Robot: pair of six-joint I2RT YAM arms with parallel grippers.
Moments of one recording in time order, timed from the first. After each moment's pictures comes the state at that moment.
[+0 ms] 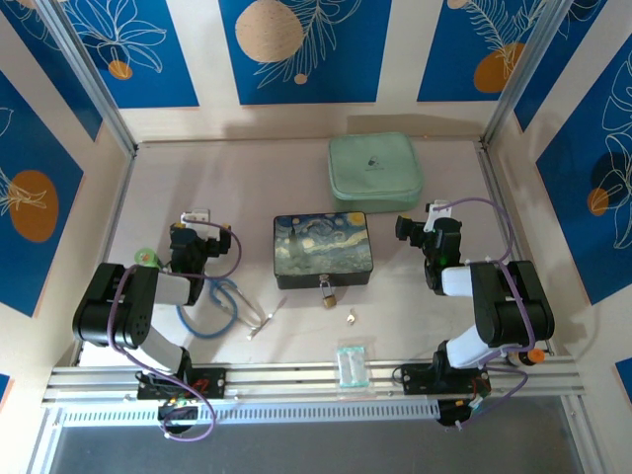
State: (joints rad) left arm -0.10 1.56 0.36 0.86 -0.17 0.06; right arm 0.04 1.52 0.40 0.73 0.04 0.12
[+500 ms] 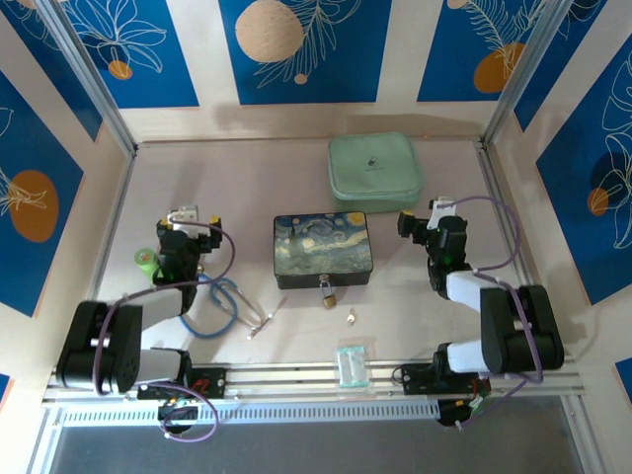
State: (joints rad) left arm -0.10 1.26 0.33 0.72 -0.25 0.02; right arm 0.04 1.31 0.40 0.59 0.03 0.11
